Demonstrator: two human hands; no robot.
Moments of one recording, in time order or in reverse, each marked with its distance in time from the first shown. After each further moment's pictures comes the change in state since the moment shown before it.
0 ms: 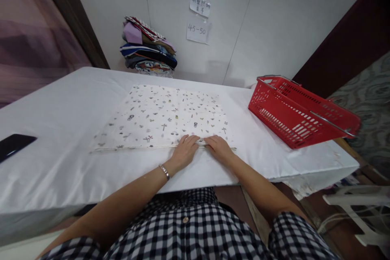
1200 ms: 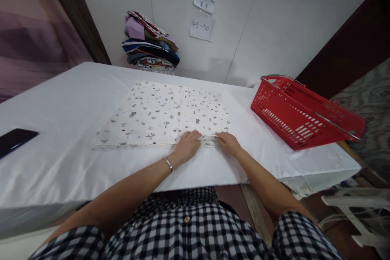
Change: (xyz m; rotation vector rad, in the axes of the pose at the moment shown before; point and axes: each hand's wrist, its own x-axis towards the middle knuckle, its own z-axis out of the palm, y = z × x) left_hand 0.013 -0.014 0.006 0.029 -0.045 -0.001; right_hand 0.000 0.028 -0.019 0.069 -0.119 0.295
